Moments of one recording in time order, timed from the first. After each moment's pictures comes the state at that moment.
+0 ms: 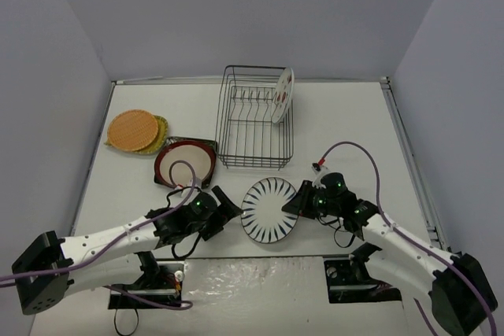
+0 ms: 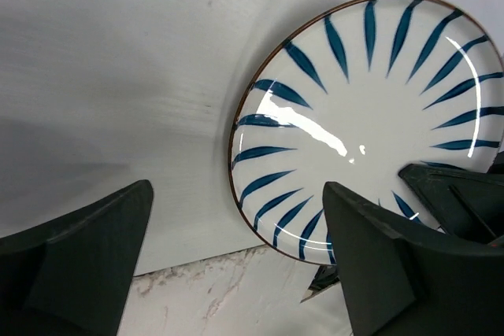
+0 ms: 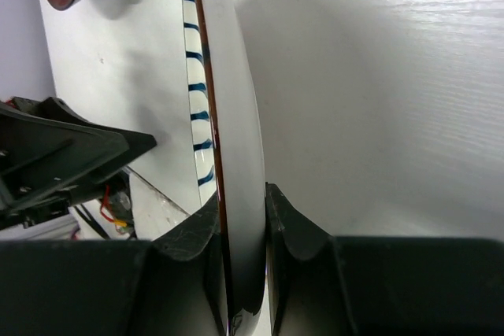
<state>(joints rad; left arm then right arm) -0.99 0.99 0.43 -0.28 -0.18 -1.50 0.56 0.90 0.29 -0.07 -0.34 0.85</state>
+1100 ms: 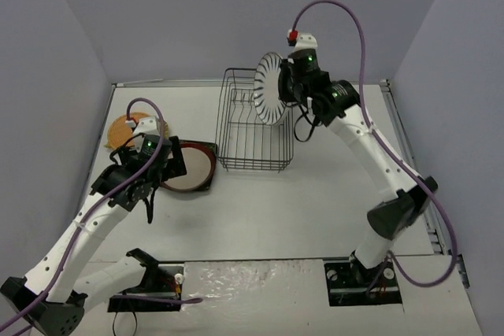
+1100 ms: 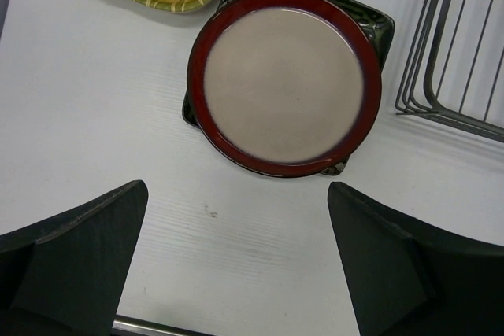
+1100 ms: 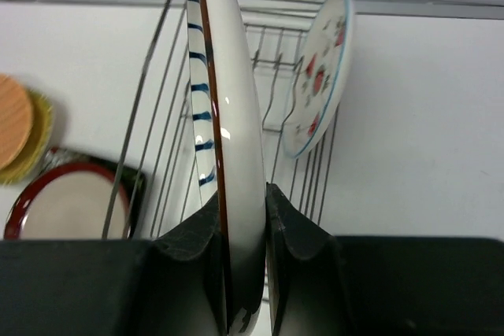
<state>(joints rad) -0.52 0.96 1.09 -0.94 -0.52 -0.56 0.56 1.65 1.87 -0.73 0.26 0.33</state>
